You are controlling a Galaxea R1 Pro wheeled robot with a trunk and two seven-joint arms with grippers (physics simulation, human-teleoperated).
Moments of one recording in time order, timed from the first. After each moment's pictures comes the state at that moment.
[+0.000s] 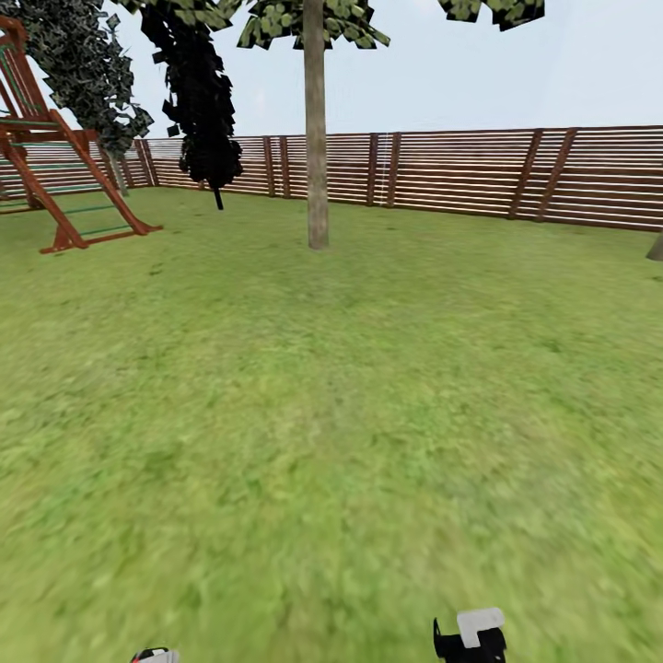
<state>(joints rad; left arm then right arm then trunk) -0.25 0.09 0.17 -0.20 0.07 -0.51 0.00 -0.41 0.00 0.14 -0.09 0.11 -0.47 -0.27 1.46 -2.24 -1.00</state>
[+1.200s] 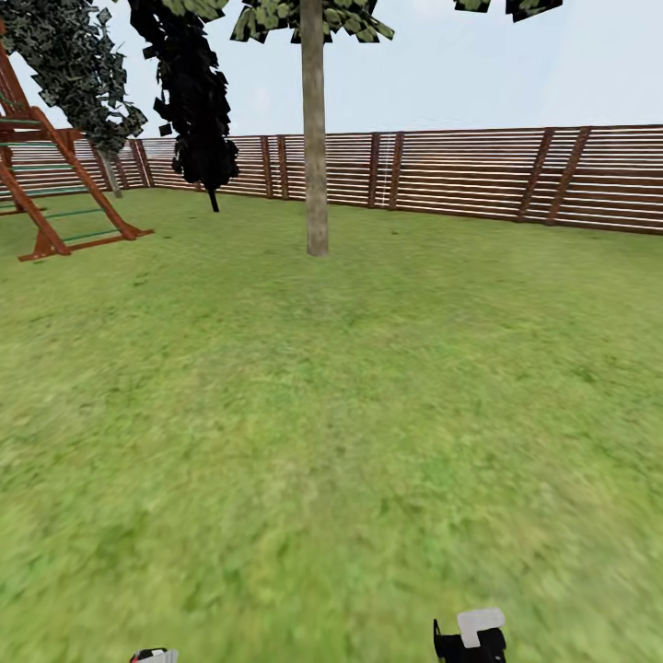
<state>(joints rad) -0.25 0.09 0.18 -0.20 0.07 -0.51 0.00 -0.41 0.00 0.14 -0.09 0.11 -0.47 -0.27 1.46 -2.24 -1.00</state>
